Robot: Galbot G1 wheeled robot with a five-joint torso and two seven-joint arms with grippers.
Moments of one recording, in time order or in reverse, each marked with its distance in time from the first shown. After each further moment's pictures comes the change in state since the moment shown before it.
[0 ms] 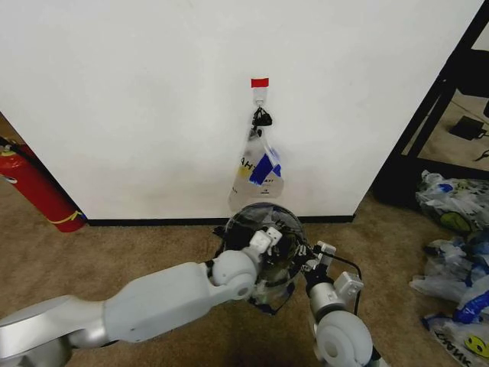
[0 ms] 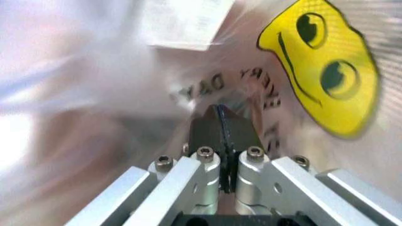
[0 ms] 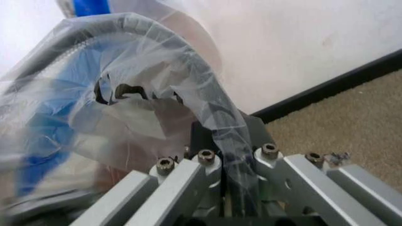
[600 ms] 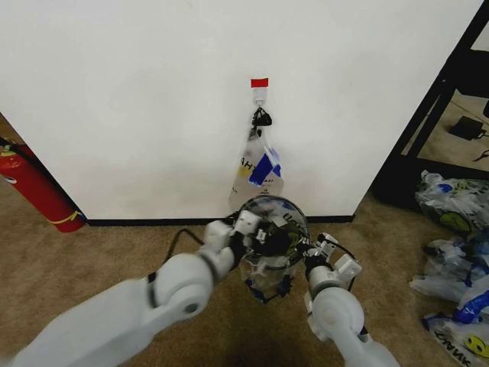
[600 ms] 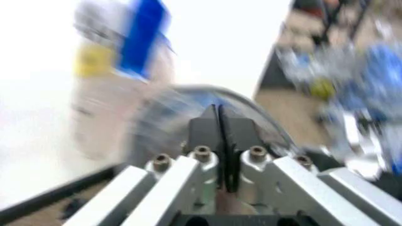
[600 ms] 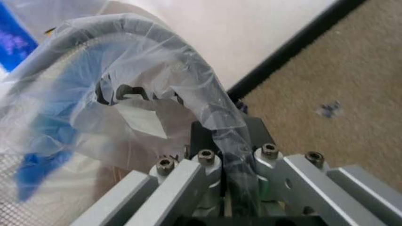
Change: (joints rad) left arm 0.491 0.203 -0.591 -0.418 0.070 -0.208 0.180; right arm 0.080 0.070 0.072 -0.022 0.285 -0.098 0.165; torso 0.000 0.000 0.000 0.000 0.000
